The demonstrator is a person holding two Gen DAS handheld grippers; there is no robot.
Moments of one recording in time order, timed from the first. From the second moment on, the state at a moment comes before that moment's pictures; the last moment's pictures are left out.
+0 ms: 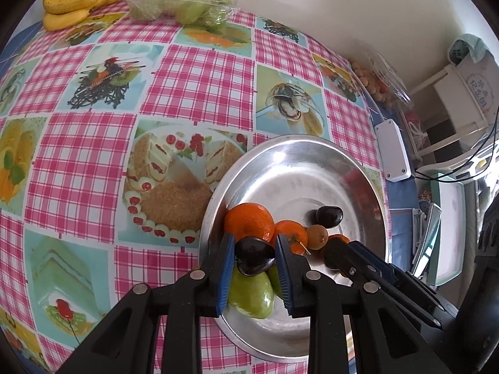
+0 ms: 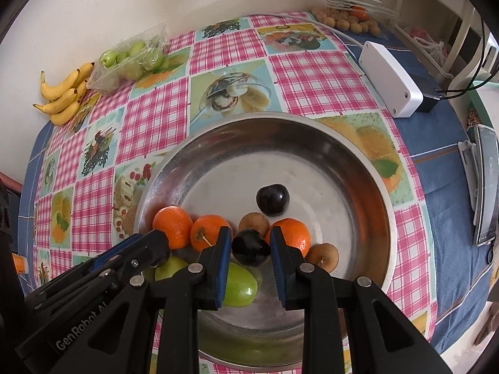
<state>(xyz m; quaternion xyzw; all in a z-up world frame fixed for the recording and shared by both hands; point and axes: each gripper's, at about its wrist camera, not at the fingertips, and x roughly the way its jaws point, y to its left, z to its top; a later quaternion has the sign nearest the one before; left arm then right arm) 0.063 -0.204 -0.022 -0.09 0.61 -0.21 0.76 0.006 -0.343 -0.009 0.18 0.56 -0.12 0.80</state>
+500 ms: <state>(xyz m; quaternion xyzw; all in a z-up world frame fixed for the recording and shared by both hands) 0.070 -0.189 -0.007 -0.10 0.60 -0.20 0.77 0.005 -0.344 -0.001 0.18 0.55 -0.12 0.81</state>
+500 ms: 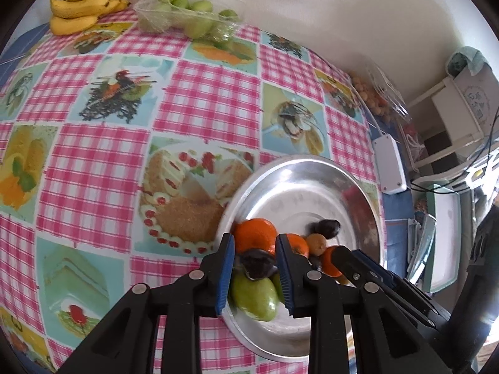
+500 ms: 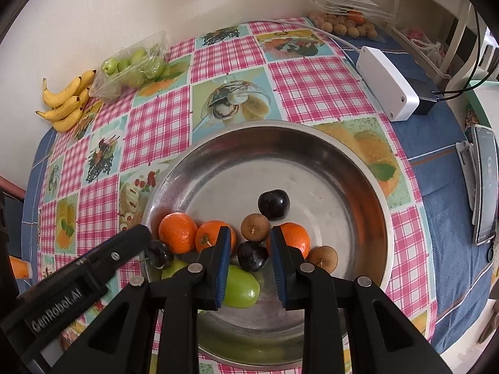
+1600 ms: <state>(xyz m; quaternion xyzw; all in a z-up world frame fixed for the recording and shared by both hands) 0.096 -0.134 -0.037 -0.01 0.59 -0.03 0.81 0.012 -0.339 -0.008 0.15 0.54 -0.14 0.81</state>
